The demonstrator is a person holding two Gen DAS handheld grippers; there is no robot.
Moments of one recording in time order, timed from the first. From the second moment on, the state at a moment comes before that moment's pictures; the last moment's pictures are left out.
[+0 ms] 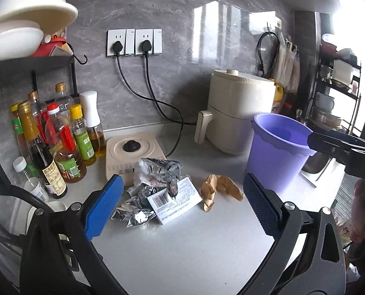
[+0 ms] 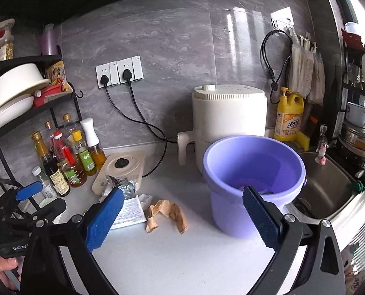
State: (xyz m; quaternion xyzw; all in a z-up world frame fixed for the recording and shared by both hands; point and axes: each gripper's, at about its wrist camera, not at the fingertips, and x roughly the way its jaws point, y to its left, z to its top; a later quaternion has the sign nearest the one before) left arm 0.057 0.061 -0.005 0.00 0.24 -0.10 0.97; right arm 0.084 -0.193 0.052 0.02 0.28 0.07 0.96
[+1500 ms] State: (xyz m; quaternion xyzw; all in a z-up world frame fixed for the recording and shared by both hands) left arm 0.154 0.088 -0.116 -0.04 0.36 0.08 0.93; right arm 0.189 -0.156 -0.076 -0.01 0.42 0.23 0.88
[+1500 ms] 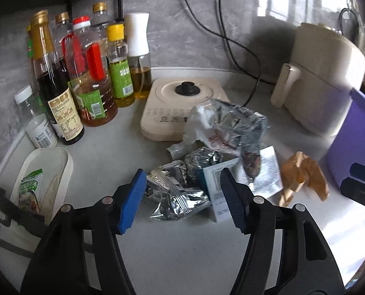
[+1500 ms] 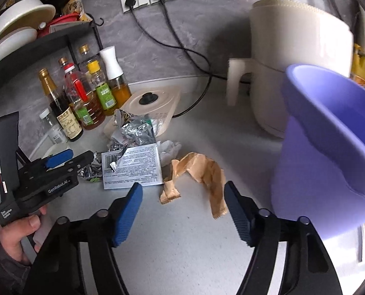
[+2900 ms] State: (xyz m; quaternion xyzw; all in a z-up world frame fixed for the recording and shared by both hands) left arm 0.129 0.079 -0.064 -0.03 0.31 0.08 0.95; right arm 0.201 -0.132 -0.068 -0.02 0.41 0.28 0.87
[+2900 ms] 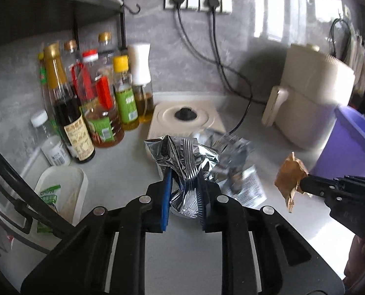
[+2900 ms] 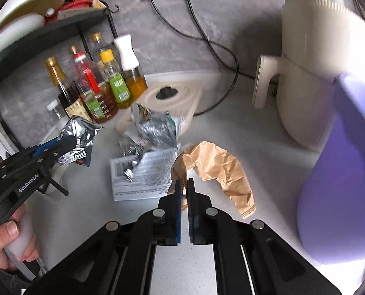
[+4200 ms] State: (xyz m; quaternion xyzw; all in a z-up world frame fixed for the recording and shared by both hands) left arm 0.149 -0.084 0.026 0.00 0.21 -0.10 0.97; right arm 0.174 -0.279 0.062 0.02 0.26 0.16 0.95
